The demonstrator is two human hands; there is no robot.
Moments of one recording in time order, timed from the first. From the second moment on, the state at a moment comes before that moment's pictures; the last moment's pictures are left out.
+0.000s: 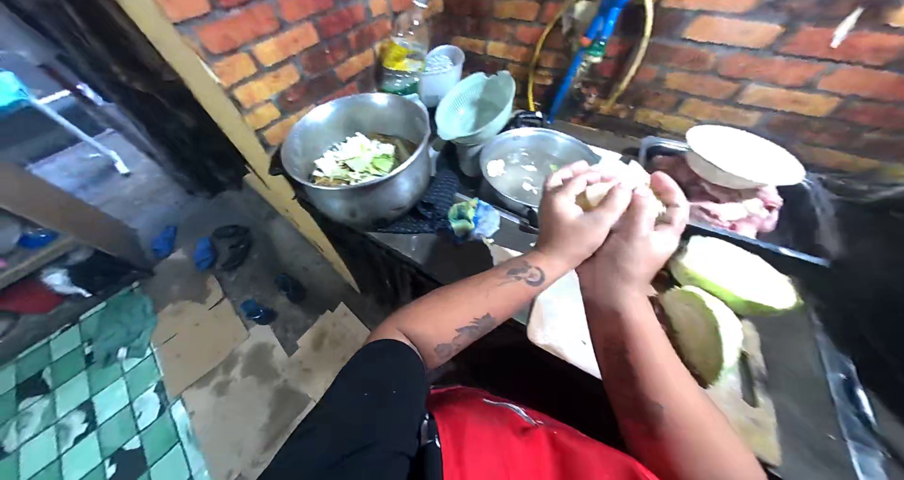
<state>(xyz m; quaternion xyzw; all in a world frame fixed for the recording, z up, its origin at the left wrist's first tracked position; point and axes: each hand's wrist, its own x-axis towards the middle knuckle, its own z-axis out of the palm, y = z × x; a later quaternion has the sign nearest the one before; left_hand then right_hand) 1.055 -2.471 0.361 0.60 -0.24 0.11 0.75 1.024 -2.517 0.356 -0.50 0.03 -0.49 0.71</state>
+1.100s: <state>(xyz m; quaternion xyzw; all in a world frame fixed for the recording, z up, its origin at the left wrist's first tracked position) 1.369 -2.083 0.437 0.90 -0.33 -0.06 0.28 1.315 -2.287 0.438 -0.97 0.00 -0.12 0.20</state>
